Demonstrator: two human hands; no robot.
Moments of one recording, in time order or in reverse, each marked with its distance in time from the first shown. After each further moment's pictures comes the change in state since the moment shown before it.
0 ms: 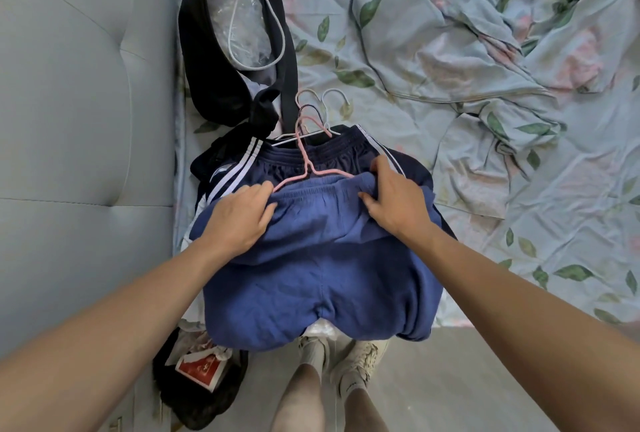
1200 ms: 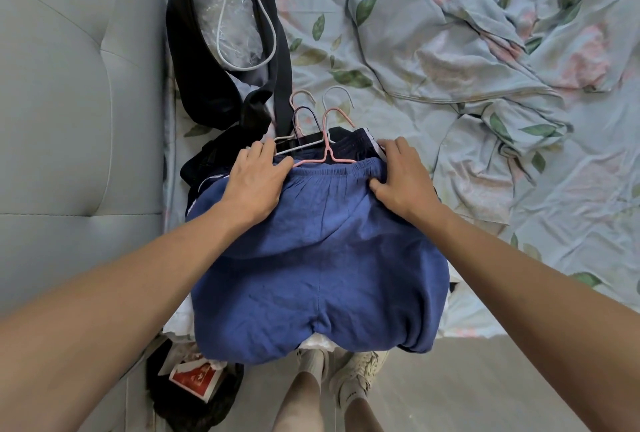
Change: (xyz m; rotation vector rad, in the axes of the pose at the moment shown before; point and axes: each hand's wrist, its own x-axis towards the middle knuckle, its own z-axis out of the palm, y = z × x) left_hand 0.078 0.013 0.002 0.335 0.062 0.079; right_hand 0.036 0.025 -0.012 0.061 0.027 -0.020
